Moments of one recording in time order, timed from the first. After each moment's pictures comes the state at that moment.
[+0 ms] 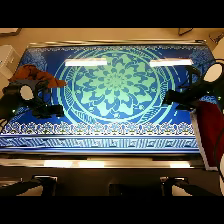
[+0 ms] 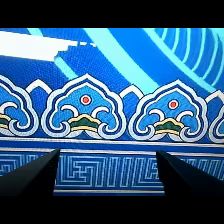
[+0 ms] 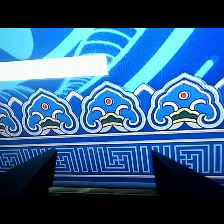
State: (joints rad) left arm -0.10 -1.33 1.19 1.49 -1.32 -1.73; right arm -0.06 -1.33 1.43 -1.35 1.52 1.69
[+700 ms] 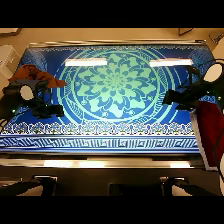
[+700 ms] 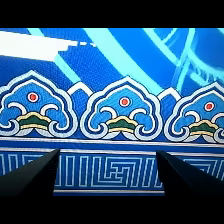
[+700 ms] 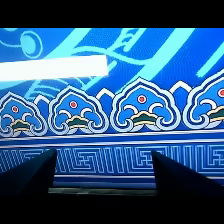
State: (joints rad) left arm -0.10 -1.33 1.19 1.49 -1.32 -1.73; right arm -0.06 -1.33 1.43 -1.35 1.51 1.69
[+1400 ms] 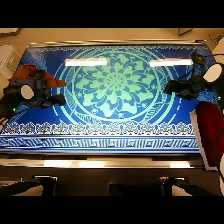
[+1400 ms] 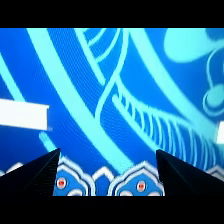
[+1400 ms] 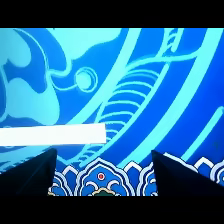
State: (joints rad) left arm -0.07 -1.36 1.23 1.49 -0.95 -1.76; right arm -0.06 -1.33 1.43 -1.38 1.22 1.66
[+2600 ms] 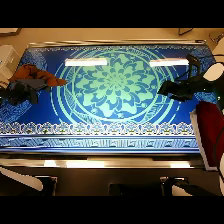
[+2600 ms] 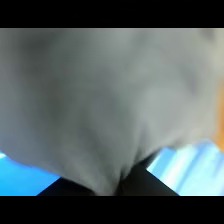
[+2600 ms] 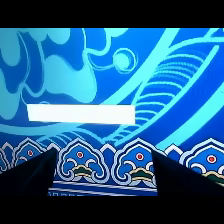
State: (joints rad) left arm 0.50 -1.86 1.68 1.06 -0.91 -1.70; right arm -0.06 -1.34 1.43 -1.23 1.30 1.63
